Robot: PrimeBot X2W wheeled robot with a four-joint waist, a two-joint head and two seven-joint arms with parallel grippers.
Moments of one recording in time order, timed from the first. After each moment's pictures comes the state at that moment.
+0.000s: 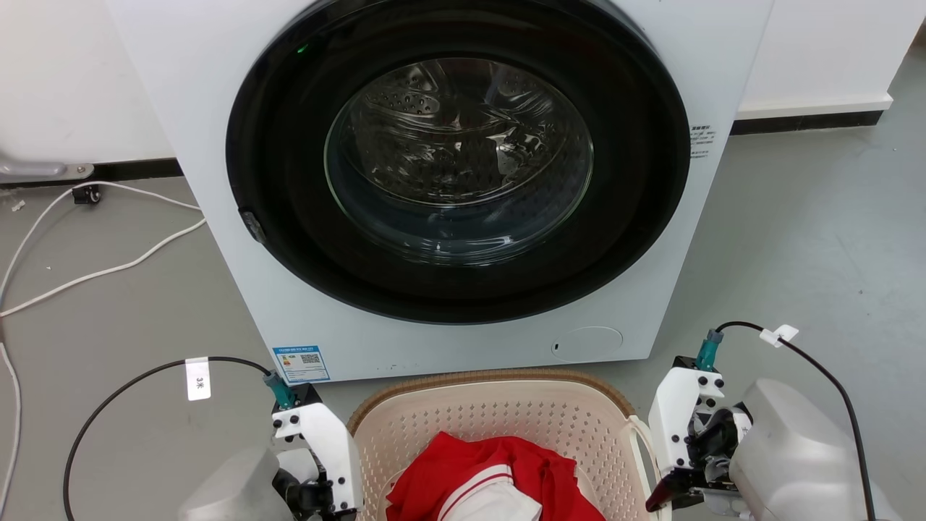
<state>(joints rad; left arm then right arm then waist) -0.64 0.16 -0.79 1.24 -1.16 -0.12 0.57 -0.73 -0.06 0.30 1.29 0.61 0.13 1.00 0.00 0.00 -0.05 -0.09</state>
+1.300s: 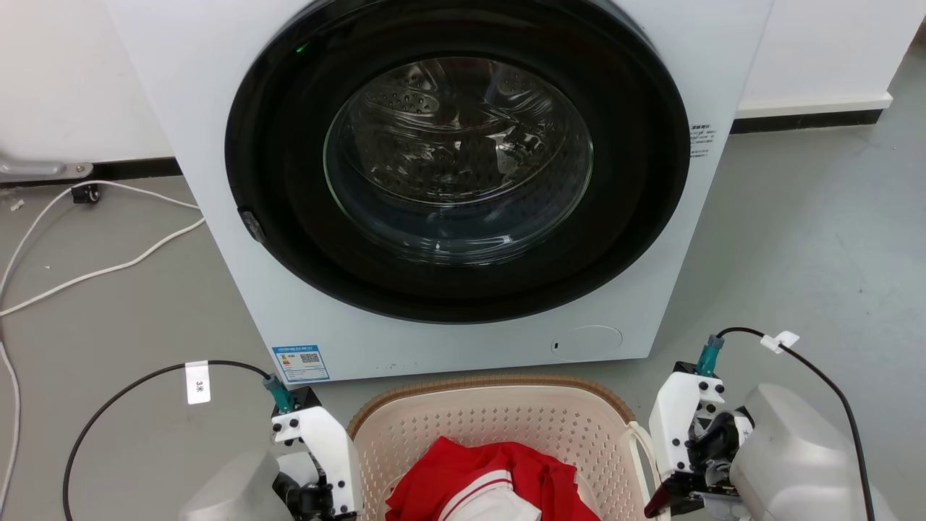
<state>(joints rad) -0.64 0.16 -0.83 1.25 -1.19 -0.12 0.56 -0.72 -0.06 0.30 1.29 0.62 0.13 1.02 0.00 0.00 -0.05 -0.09</state>
